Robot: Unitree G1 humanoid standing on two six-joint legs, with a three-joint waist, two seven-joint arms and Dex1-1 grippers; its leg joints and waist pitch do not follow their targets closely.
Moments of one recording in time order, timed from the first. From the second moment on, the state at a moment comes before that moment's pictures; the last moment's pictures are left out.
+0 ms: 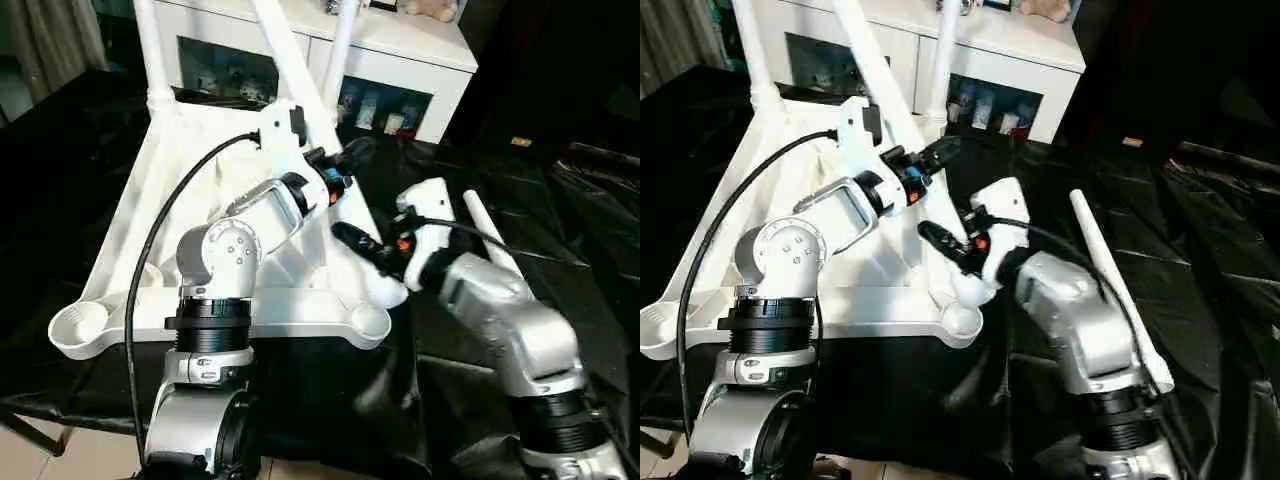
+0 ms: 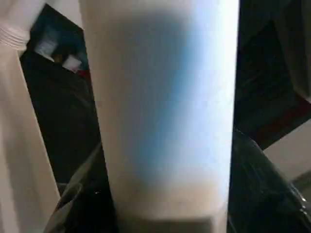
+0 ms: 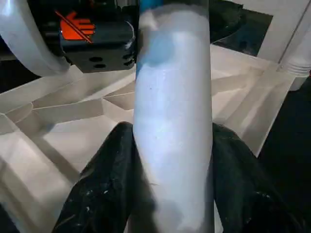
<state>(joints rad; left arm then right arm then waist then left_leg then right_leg) -0.79 -0.11 0.22 0.16 -0.54 0.81 -0.12 -0.41 -0.19 0.11 -0.08 0.28 0.56 0.51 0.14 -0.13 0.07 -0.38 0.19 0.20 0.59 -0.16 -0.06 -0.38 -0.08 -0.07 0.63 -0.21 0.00</state>
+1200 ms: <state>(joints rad) -0.92 0.18 -0.07 0.19 -0.66 0.85 -0.91 -0.44 -0.49 0.01 -0.11 0.68 0.87 0.99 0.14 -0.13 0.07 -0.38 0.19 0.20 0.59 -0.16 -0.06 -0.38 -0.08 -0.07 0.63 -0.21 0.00</state>
